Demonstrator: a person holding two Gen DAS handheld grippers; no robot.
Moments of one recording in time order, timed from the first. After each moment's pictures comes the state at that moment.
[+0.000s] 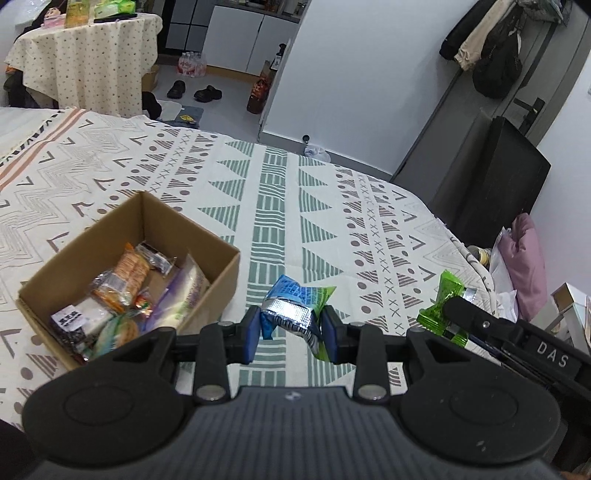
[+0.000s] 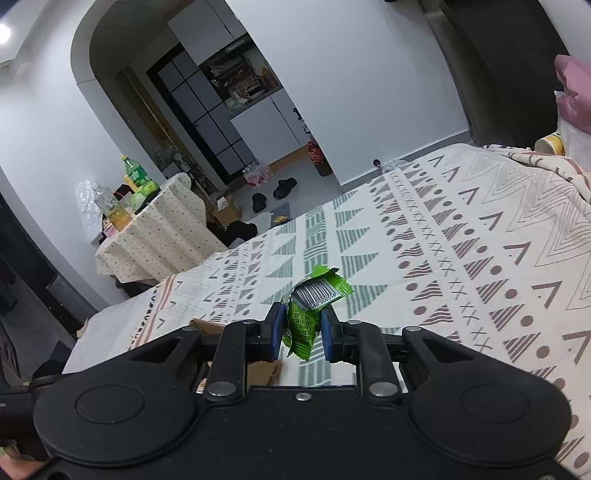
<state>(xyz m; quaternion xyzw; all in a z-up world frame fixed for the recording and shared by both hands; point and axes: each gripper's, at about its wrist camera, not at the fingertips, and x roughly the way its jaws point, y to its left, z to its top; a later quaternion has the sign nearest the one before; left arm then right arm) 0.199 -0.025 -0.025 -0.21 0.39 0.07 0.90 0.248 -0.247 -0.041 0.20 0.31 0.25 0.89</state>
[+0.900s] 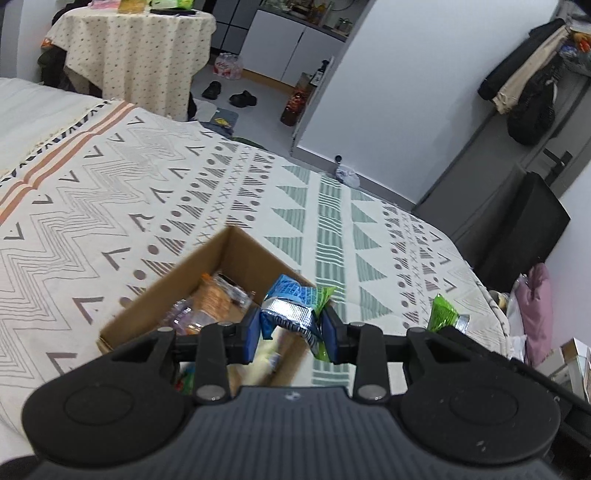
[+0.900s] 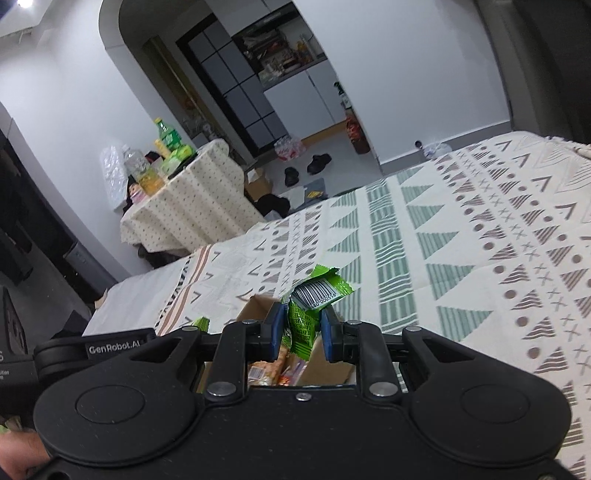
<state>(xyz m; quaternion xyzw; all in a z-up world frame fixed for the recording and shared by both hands) 0.188 0.091 -0.017 -0.26 0.37 0.10 0.89 0.248 -0.136 -0.034 0.17 0.34 0.29 0.88</state>
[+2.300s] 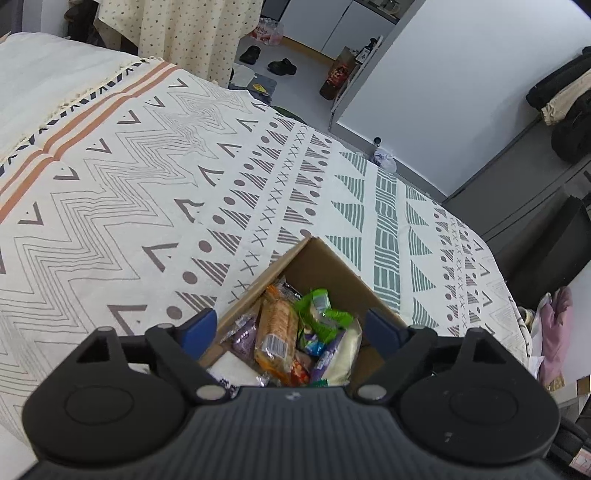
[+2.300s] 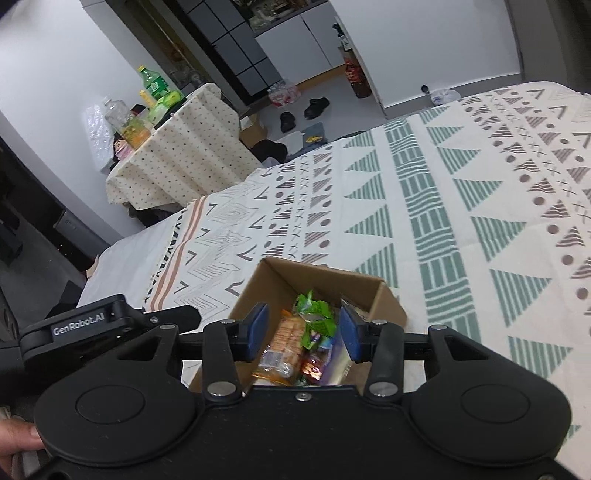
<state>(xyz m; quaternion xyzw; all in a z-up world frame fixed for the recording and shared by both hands) 0.213 0.172 -0.045 -0.30 0.43 0.12 0.85 0.271 -0.074 -0.052 0.16 0.42 0.28 0.85</state>
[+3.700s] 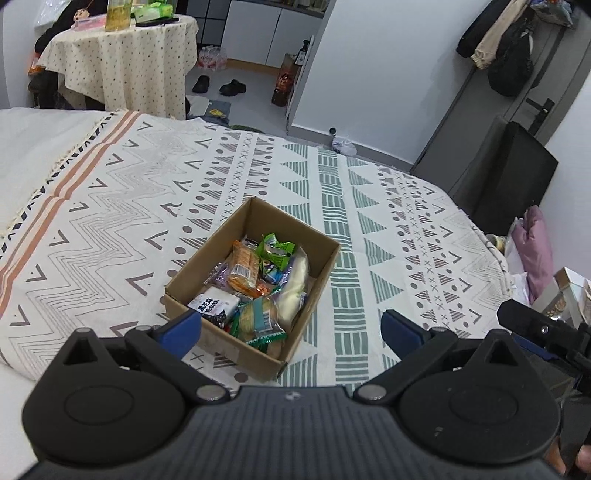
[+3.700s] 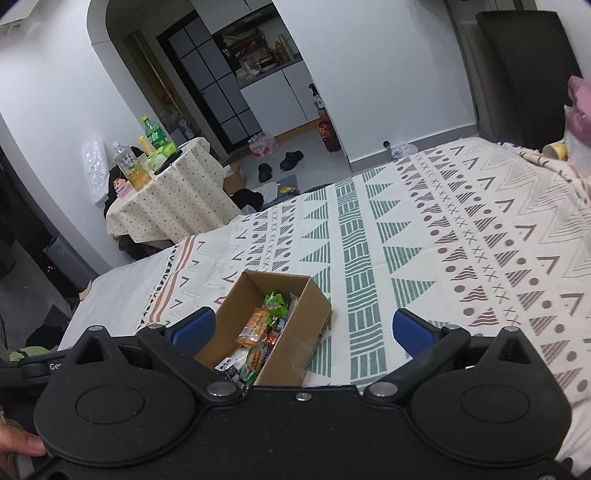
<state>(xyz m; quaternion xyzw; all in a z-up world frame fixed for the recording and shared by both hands) 0.105 0.078 0.032 -0.18 0.42 0.07 0.89 0.158 -0.192 0.022 0.15 0.35 0.24 0.89</state>
